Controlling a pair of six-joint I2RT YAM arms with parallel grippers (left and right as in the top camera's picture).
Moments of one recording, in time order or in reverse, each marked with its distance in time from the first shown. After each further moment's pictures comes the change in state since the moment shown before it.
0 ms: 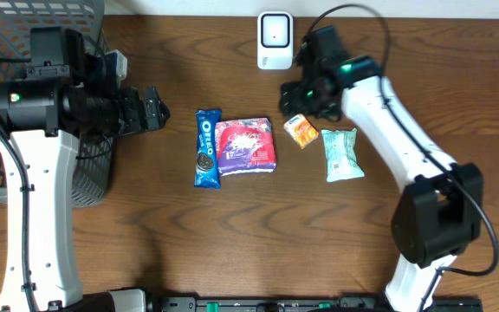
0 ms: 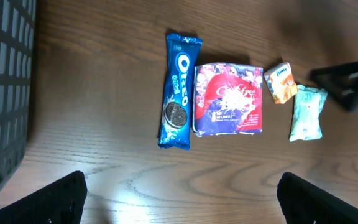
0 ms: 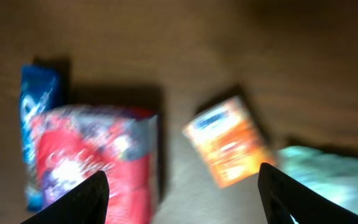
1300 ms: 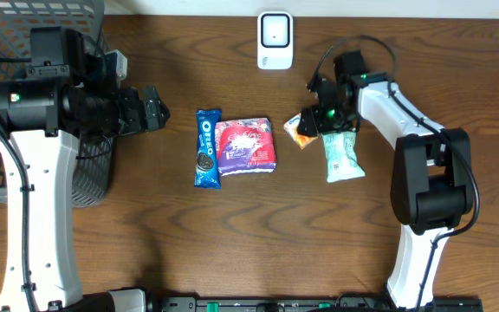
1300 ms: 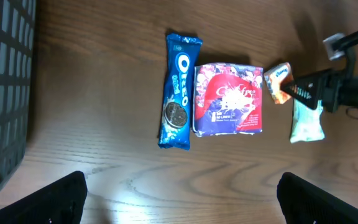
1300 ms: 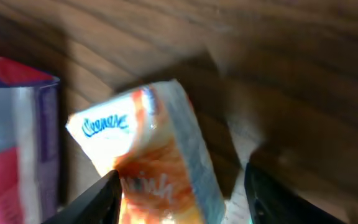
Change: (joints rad) left arm 0.000 0.000 0.000 0.001 0.000 0.000; right arm -0.160 0.188 -0.174 0.151 -0.248 -0.339
